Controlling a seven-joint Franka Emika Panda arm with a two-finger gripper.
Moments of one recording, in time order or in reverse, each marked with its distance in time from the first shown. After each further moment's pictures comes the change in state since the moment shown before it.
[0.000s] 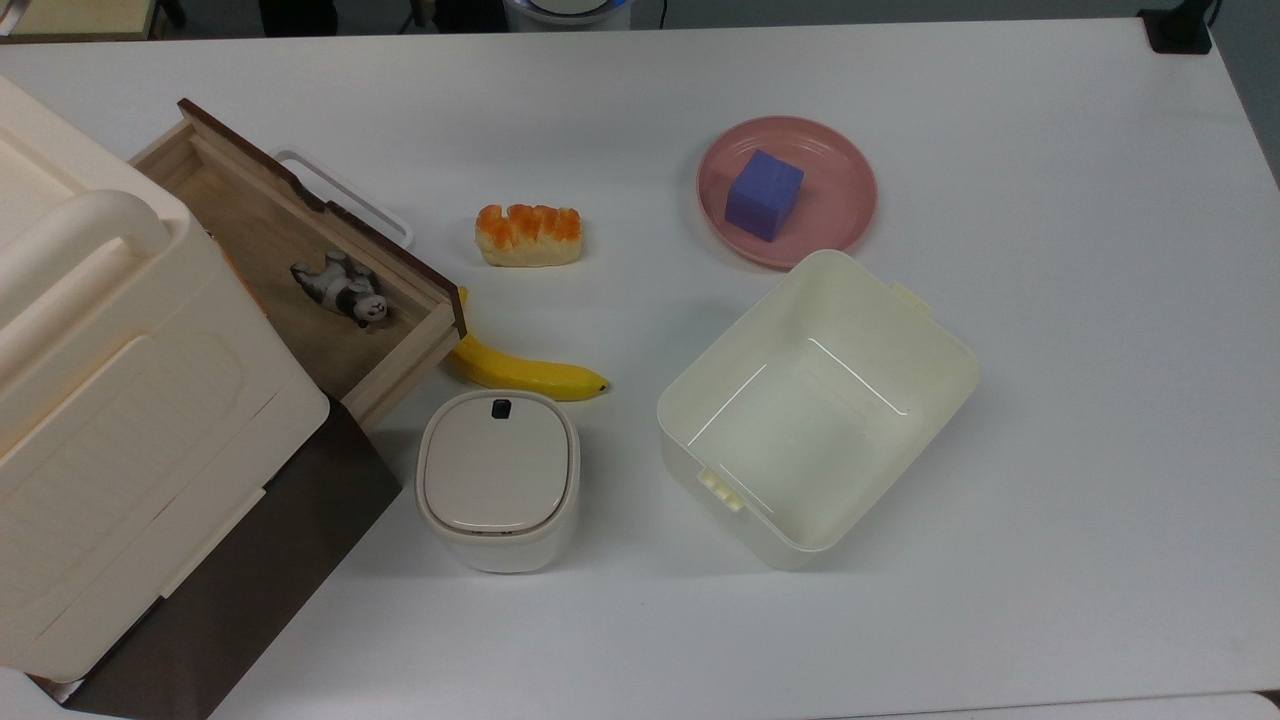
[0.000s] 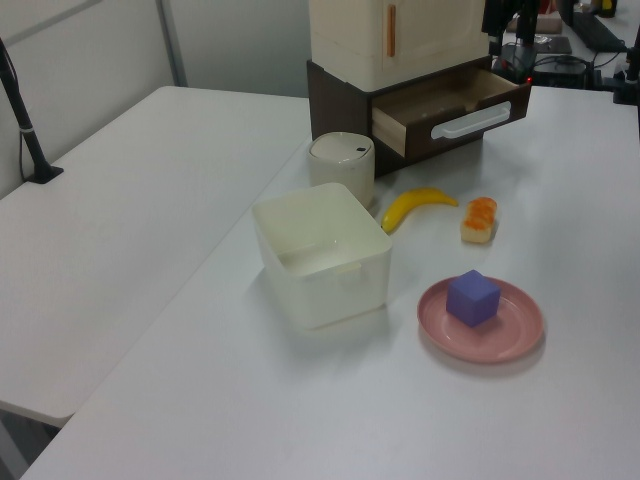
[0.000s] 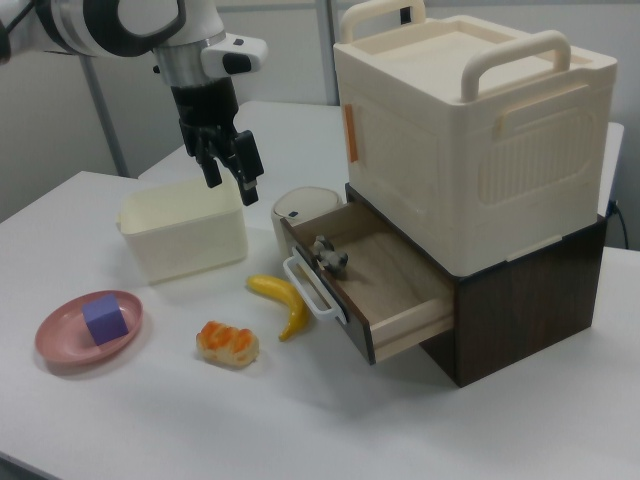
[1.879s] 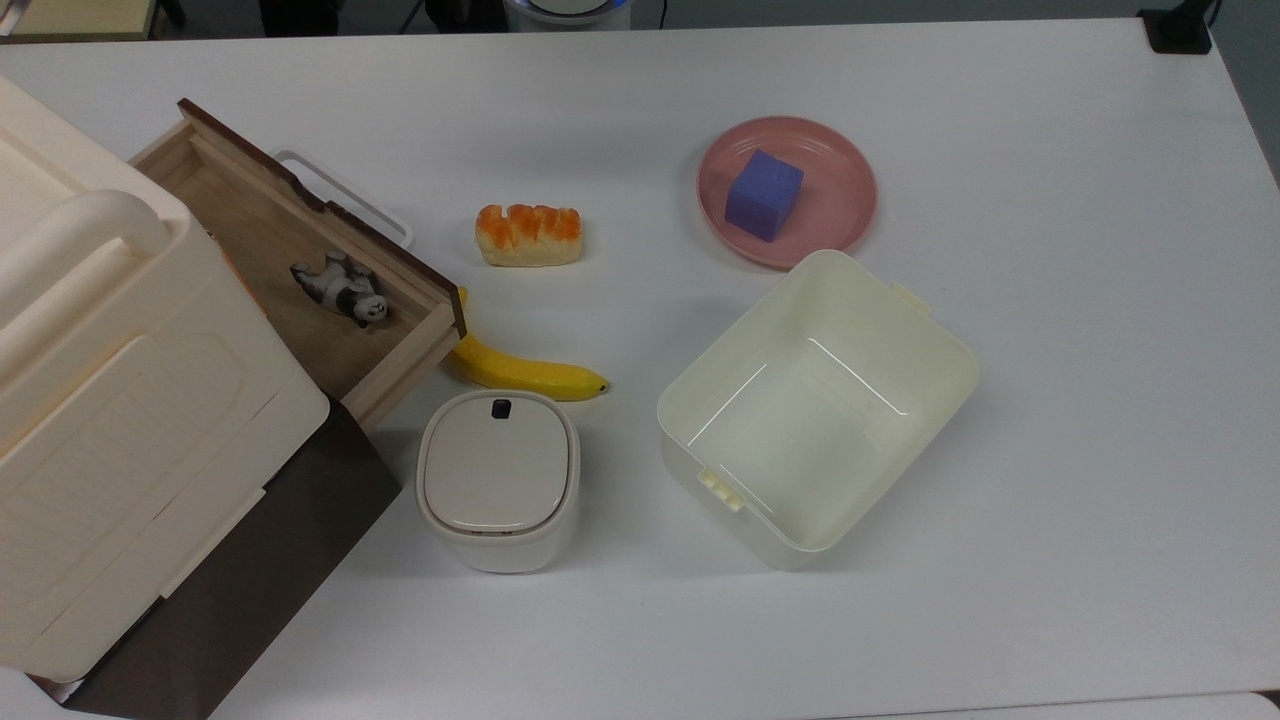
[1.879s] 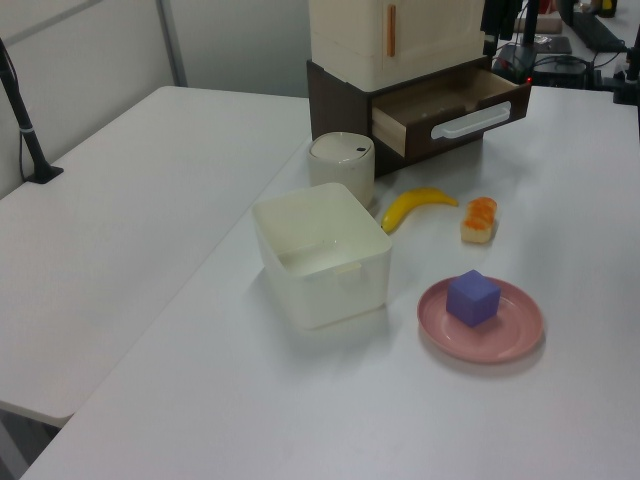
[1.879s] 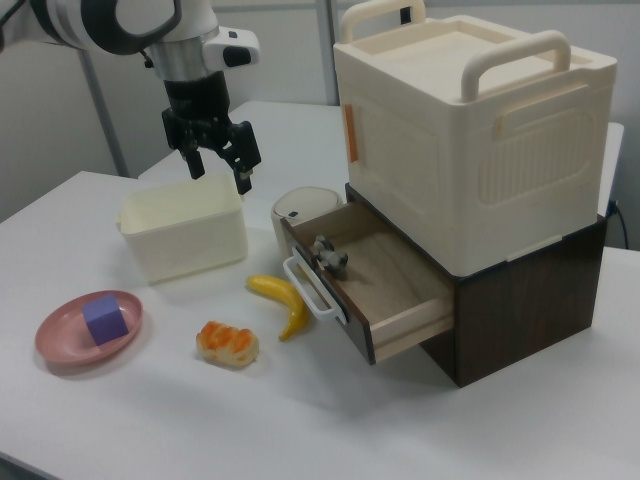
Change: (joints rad) arm 0.058 0.002 -0.046 0.012 0.083 0.014 -0.210
